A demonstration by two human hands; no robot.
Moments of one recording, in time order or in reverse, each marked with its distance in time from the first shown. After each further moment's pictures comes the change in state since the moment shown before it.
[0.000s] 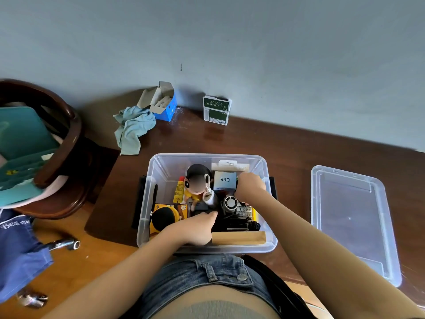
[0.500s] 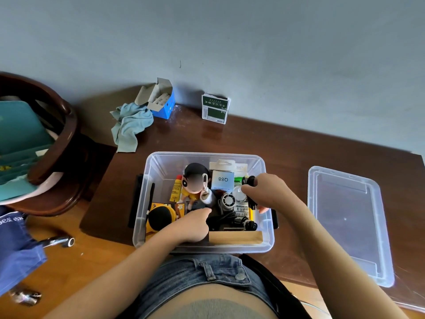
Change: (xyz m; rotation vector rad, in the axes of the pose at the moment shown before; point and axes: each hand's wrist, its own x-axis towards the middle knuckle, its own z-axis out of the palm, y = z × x) left_hand 0.003 -0.004 0.001 -0.179 0.101 -0.011; right_hand -0.054 0.029 -0.041 0.282 -0.047 -0.002
